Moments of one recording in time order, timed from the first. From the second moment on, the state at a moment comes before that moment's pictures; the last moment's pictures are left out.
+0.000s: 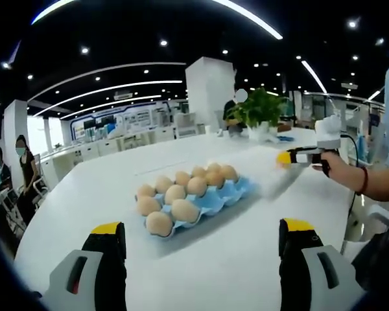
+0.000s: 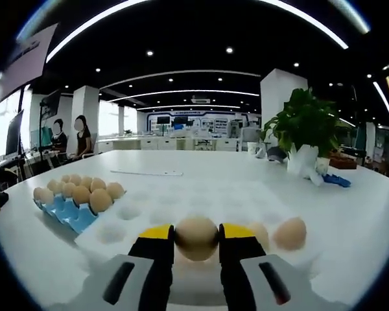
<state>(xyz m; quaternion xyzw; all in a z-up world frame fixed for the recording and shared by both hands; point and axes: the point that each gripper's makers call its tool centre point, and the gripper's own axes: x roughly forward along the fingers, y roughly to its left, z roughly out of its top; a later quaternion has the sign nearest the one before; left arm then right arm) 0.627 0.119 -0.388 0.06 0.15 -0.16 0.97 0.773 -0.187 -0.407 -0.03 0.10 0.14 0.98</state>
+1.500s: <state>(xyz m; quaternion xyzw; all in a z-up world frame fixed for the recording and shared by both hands) 0.624 0.128 -0.389 0.06 0.15 -0.15 0.97 0.765 -0.073 -0.398 -0.03 0.09 0.25 0.96</state>
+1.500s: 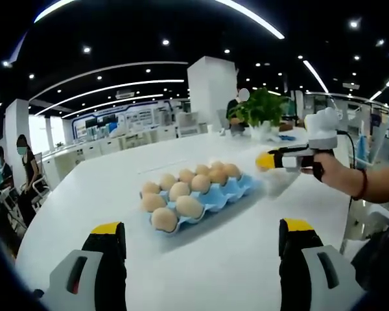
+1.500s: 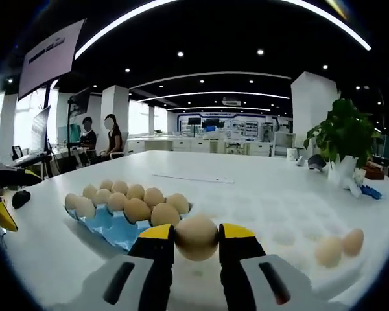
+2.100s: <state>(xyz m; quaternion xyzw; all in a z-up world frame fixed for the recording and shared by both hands) 0.621 0.126 -0.394 0.05 0.15 -0.16 0.97 0.754 -0.021 -0.394 -0.04 0.09 0.30 0.95</state>
